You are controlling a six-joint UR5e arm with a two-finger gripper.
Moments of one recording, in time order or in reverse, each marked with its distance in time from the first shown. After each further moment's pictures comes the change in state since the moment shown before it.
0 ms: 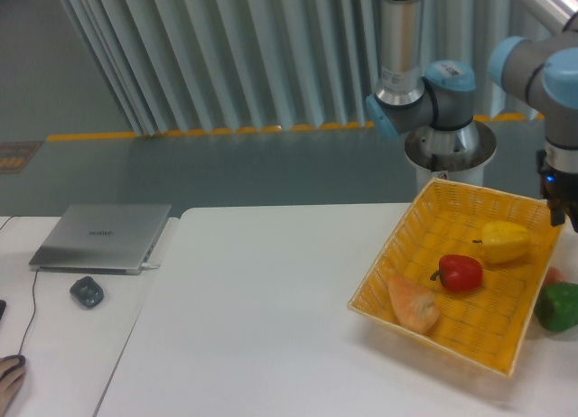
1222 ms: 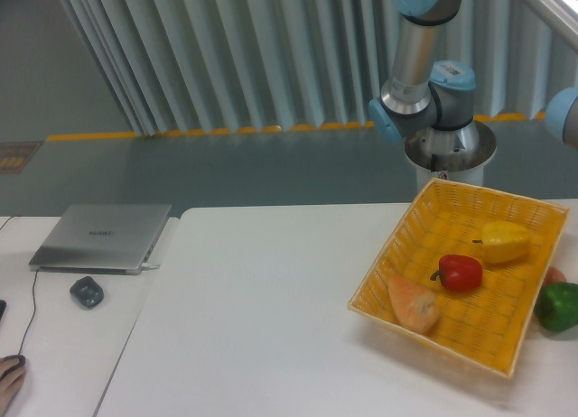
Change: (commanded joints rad) arm 0.057 -0.046 -0.026 0.091 -0.043 0.201
